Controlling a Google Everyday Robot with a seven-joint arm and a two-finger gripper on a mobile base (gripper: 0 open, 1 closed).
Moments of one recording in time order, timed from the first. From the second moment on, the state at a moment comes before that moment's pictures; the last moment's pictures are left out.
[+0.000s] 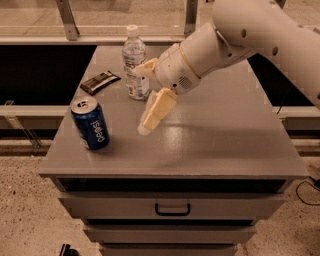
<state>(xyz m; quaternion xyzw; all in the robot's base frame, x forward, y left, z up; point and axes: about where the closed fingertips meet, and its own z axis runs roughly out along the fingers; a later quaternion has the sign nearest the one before) 0.532 0.046 0.915 -0.70 0.57 0.26 0.34</state>
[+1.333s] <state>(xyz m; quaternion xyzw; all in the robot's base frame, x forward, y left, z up) 0.524 0.128 0.923 -0.63 0.48 0.43 0.44</state>
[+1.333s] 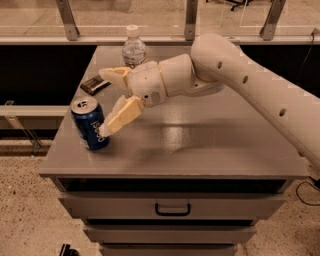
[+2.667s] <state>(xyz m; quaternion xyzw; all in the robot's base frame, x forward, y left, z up) 0.492 0.172 0.888 -0.61 0.46 0.48 0.43</state>
